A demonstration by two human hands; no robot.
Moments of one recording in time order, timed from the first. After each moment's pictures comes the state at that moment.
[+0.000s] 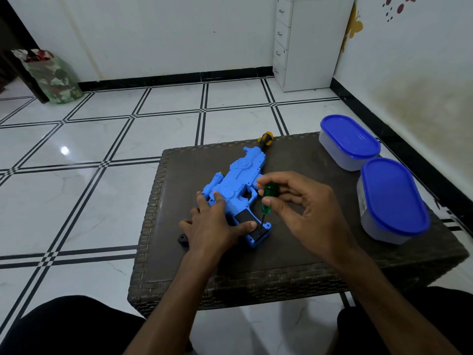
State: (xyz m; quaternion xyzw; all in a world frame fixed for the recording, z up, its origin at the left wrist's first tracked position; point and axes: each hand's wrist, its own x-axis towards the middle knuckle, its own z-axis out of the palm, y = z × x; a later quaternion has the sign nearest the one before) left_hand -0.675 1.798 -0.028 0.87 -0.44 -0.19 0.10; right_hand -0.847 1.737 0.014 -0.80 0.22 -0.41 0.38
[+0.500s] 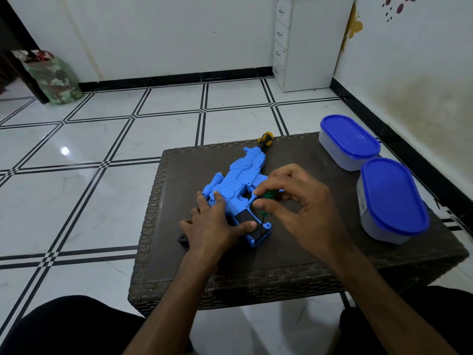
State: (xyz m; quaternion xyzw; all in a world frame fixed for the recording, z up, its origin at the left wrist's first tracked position) left_hand -0.674 1.798 -0.030 0.87 -0.44 -0.18 0.10; right_hand -0.842 1.737 0.019 -0.81 0.19 -0.43 0.34
